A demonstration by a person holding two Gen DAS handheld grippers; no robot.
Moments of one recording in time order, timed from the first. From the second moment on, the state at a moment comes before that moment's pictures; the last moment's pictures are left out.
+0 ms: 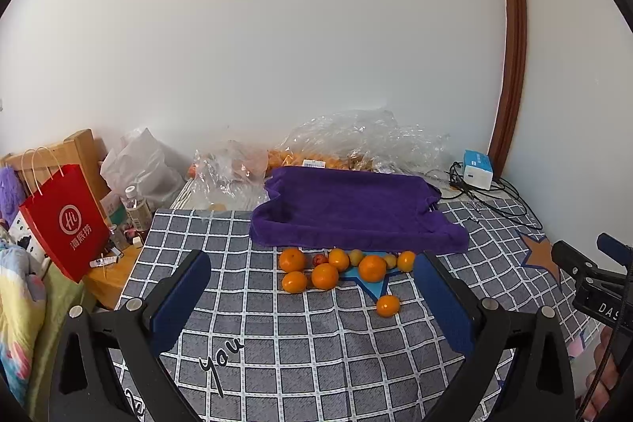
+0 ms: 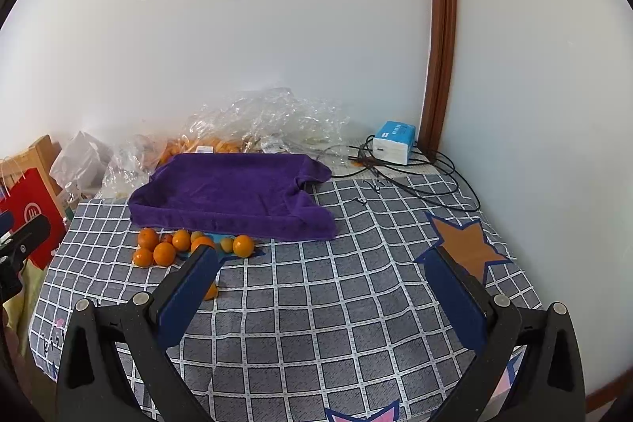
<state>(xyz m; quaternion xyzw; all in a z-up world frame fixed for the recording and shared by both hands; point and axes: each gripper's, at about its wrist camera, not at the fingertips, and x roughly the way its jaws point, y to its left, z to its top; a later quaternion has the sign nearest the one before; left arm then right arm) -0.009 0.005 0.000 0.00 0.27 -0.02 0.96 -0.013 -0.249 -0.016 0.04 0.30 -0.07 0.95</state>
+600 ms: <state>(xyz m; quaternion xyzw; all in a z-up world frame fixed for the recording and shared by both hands) -0.010 0.005 0.001 0.00 0.27 -0.02 0.96 -0.012 -0.240 -0.018 0.03 0.30 -0.06 0.95</state>
